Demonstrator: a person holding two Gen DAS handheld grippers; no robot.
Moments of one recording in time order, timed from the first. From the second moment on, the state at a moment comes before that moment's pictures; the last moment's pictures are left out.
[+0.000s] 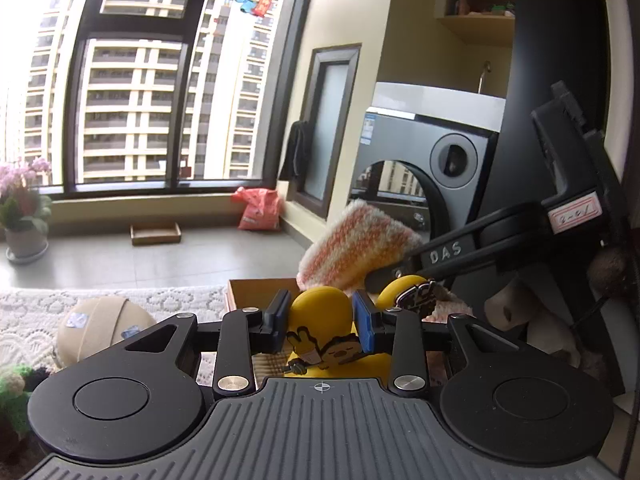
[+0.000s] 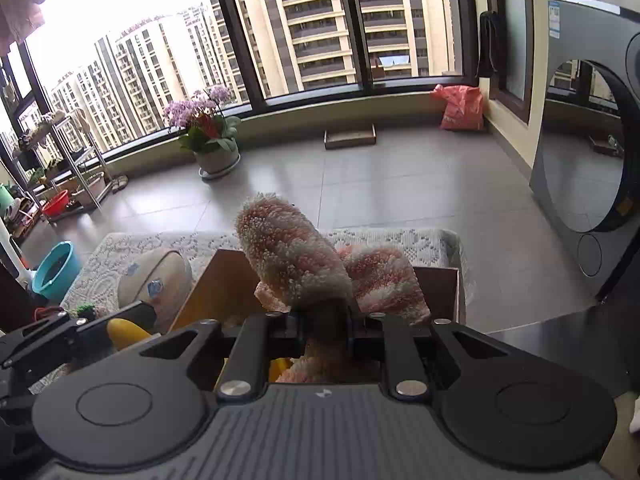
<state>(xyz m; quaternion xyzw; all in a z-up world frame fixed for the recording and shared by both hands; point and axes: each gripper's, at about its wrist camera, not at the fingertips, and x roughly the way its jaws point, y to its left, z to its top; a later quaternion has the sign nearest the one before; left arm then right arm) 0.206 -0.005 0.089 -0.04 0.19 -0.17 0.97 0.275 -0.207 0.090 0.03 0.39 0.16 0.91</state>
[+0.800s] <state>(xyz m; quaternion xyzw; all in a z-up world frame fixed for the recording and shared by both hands) 0.133 0.058 0.088 -0.10 0.21 -0.15 0.96 0.308 -0.198 0.064 0.06 0.46 0.16 0.87</state>
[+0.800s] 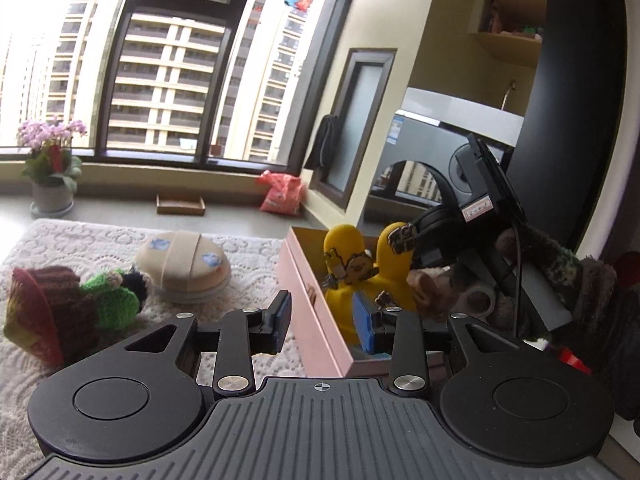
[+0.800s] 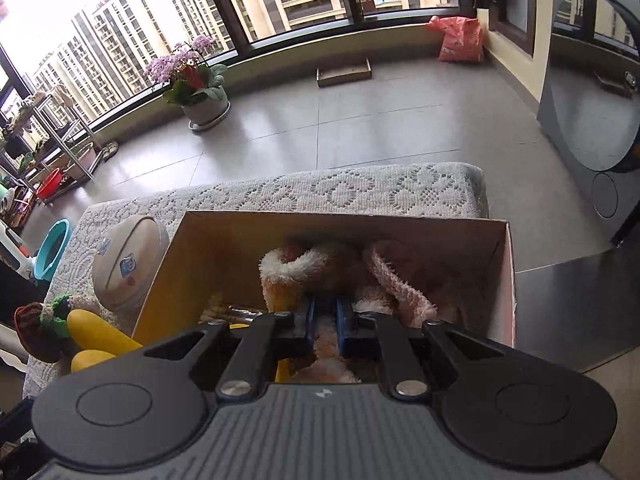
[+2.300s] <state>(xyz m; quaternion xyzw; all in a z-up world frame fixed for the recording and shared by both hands) 0.110 0.257 0.065 -0.24 0.20 0.00 0.95 0.193 0.041 0.088 -0.16 0.44 0.26 0.84</state>
